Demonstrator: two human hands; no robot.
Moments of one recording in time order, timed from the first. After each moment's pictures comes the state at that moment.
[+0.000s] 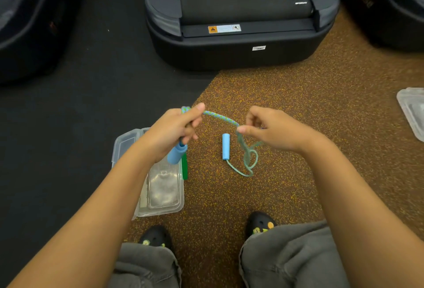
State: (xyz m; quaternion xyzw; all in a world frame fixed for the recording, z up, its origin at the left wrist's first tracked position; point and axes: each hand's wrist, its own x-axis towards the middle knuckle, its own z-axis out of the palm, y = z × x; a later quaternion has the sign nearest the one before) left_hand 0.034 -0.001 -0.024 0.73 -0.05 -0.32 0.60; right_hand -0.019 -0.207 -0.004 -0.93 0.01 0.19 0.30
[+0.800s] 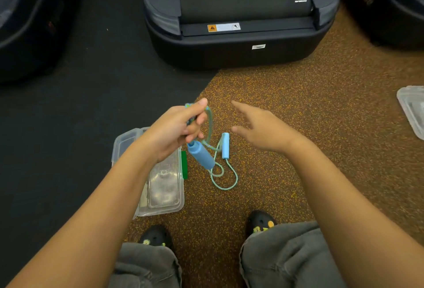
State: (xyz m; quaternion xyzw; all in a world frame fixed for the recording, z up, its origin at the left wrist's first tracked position) left_hand 0.028 -0.005 -0.012 0.67 -0.06 -0.36 0.65; right_hand -0.013 -0.187 -0.016 -0.93 0.03 0.19 0.31
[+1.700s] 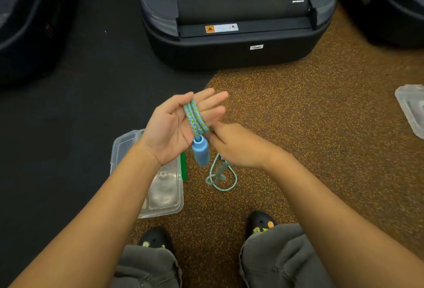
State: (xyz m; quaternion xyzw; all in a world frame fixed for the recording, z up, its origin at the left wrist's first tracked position) left_hand 0.025 -0.009 -0.003 0.36 0.01 -0.40 0.85; right_hand -0.023 -0.145 -0.010 -0.91 -0.08 0.20 0.35
